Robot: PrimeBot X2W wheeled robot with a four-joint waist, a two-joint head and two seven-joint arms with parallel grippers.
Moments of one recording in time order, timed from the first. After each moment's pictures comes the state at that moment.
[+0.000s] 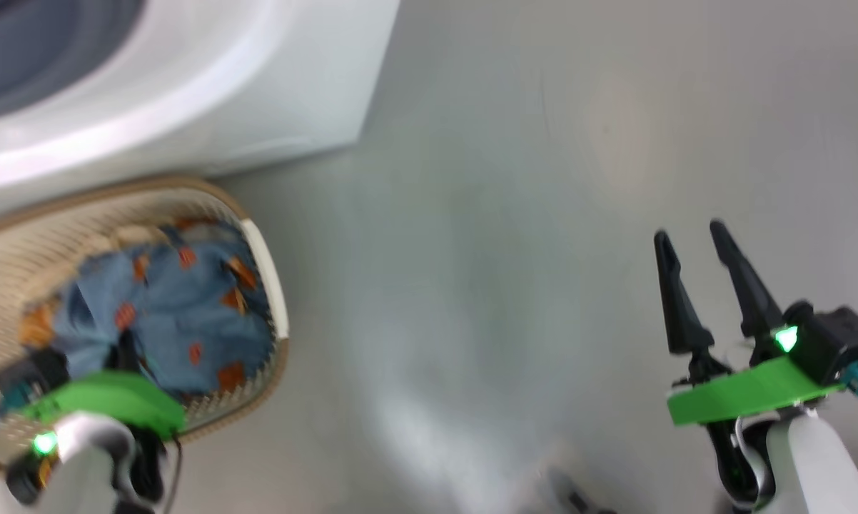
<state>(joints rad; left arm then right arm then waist) -0.58 0.11 0.04 0.99 -0.51 -0.13 -0.25 -0.25 -0.10 0.02 0.08 0.28 0.13 -0.26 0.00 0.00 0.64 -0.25</state>
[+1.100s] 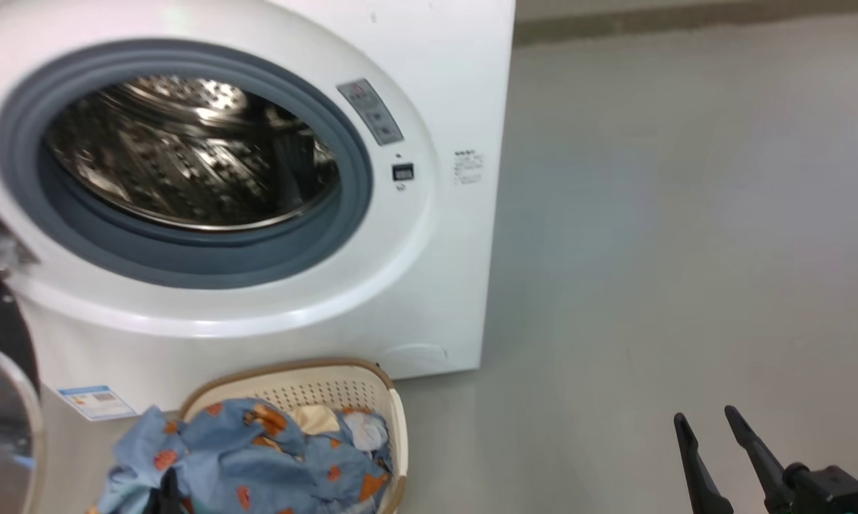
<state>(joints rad) 0.11 0.04 0.03 0.23 -0.47 -0.10 -0.25 0.11 -0.12 -0.01 0.11 0.24 0.13 -0.26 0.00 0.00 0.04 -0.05</state>
